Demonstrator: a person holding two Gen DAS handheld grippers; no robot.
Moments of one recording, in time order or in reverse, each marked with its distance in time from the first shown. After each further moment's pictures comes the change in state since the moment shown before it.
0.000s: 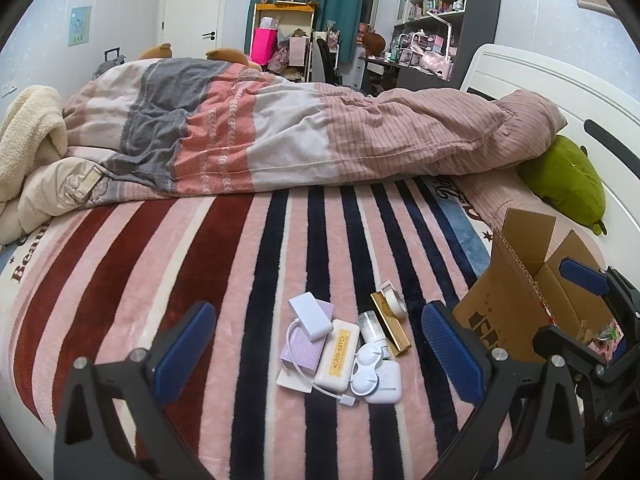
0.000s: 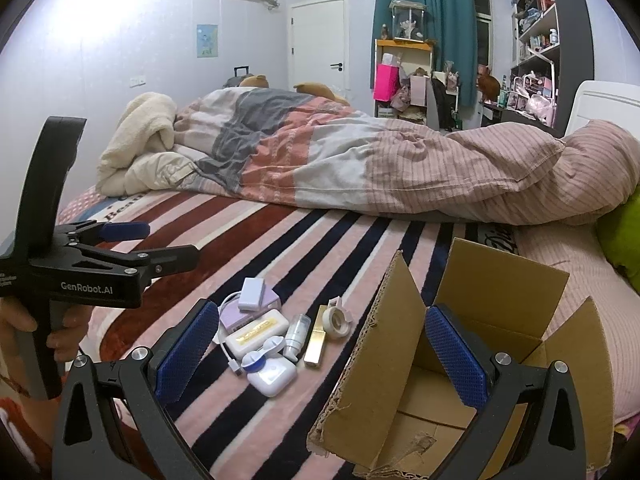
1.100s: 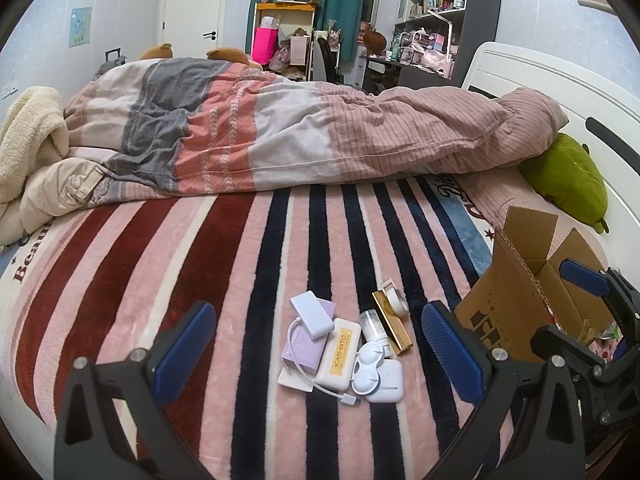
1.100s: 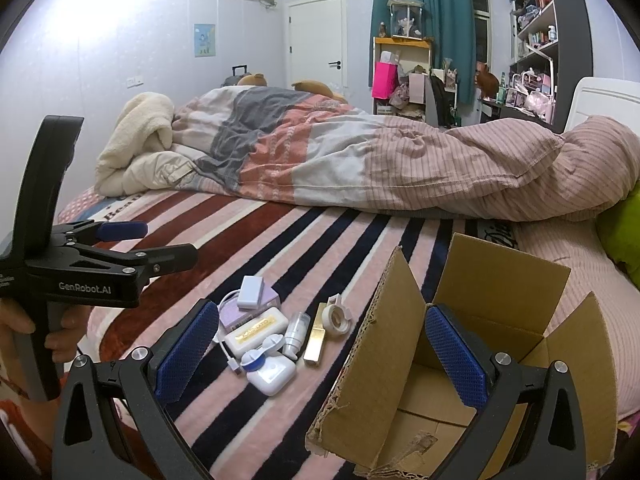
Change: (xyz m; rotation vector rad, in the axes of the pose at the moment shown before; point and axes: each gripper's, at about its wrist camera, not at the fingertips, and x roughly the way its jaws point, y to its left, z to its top) left arm 0.000 0.001 0.000 0.003 0.001 0.003; right arm 0.003 -0.002 -0.003 0.006 0.006 -0.001
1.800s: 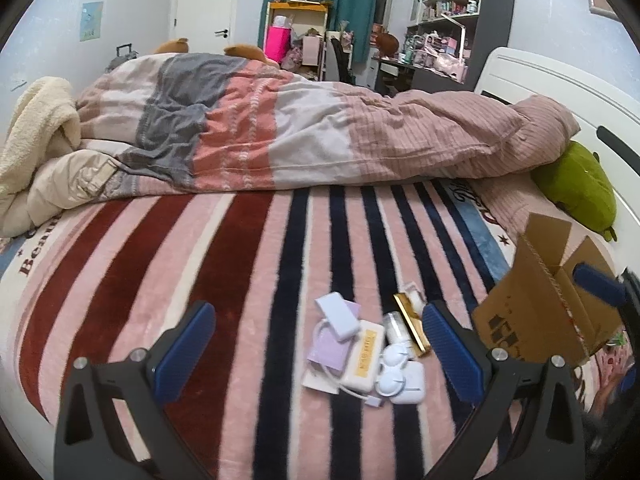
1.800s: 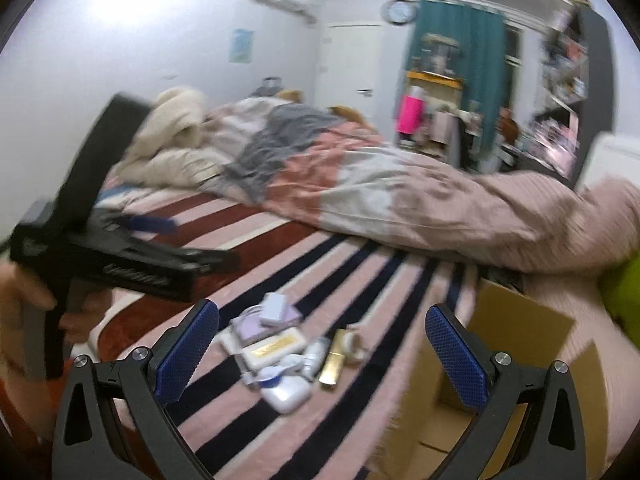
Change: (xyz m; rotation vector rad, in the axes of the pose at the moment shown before) left arm 0.000 0.027 -0.001 -0.028 -0.003 0.037; right arm -0.003 0.058 0.003 -0.191 -0.077 0.045
